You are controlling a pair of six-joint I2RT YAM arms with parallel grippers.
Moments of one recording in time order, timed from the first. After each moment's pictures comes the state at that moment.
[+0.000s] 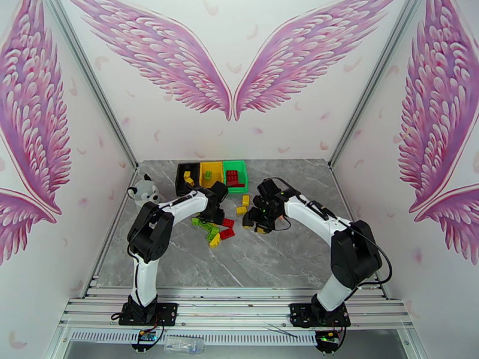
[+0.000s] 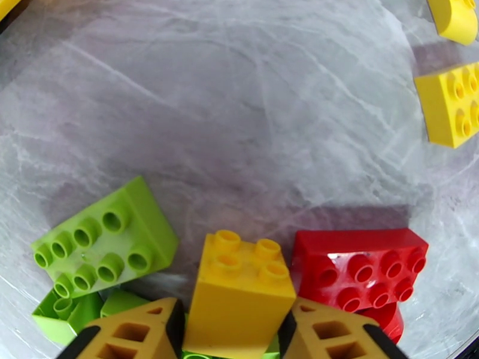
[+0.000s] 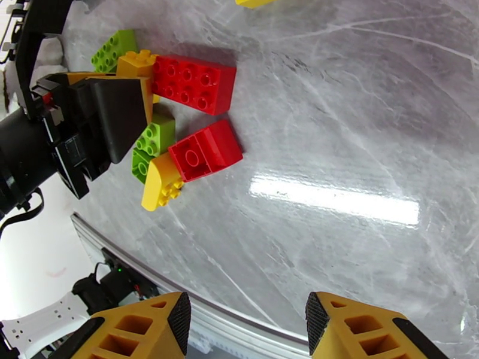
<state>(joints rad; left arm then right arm) -0.57 2.05 1.50 -0.82 -0.06 -0.35 0.47 1.70 1.29 -0.87 -0.47 0.61</state>
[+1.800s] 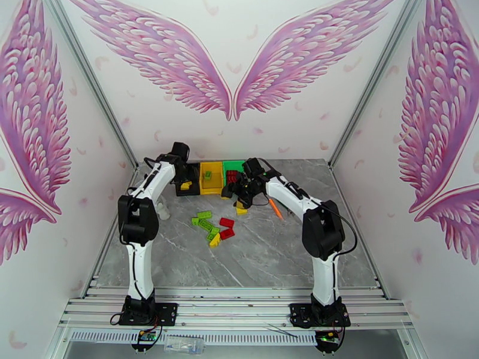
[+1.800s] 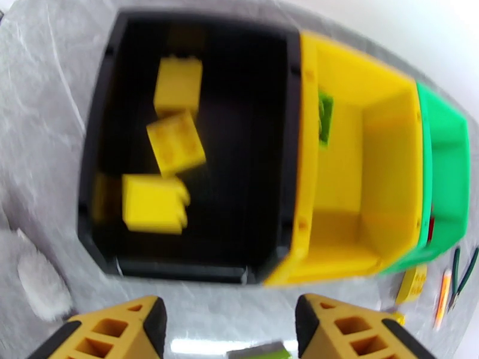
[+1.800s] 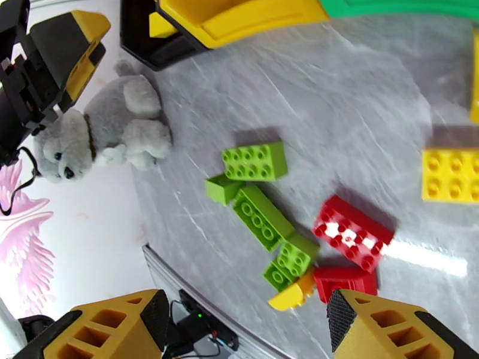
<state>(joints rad) -0.22 2.10 1.91 -0.89 0.00 -0.40 0.48 1.99 1.69 -0.78 -0.59 0.71</state>
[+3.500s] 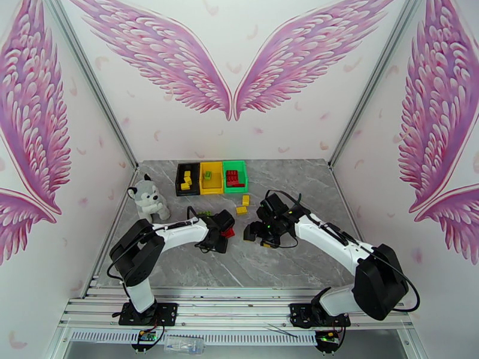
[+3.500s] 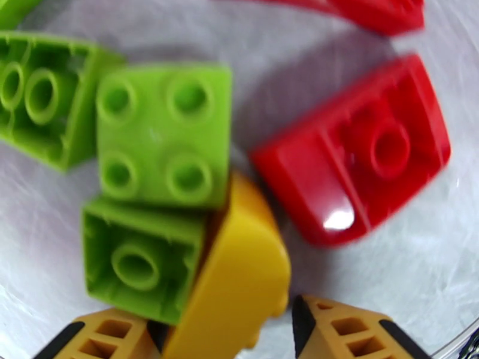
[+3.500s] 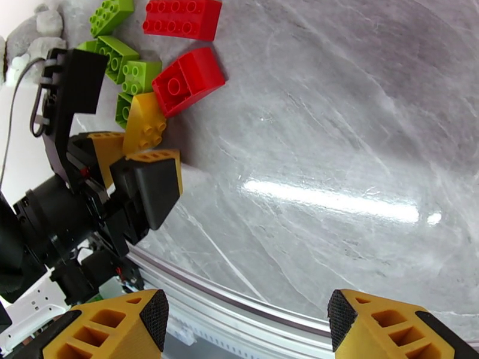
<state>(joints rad) -0.78 1.82 1.11 -0.71 -0.10 -0.61 0.55 1.44 1.03 -0.81 -0.41 0.69</state>
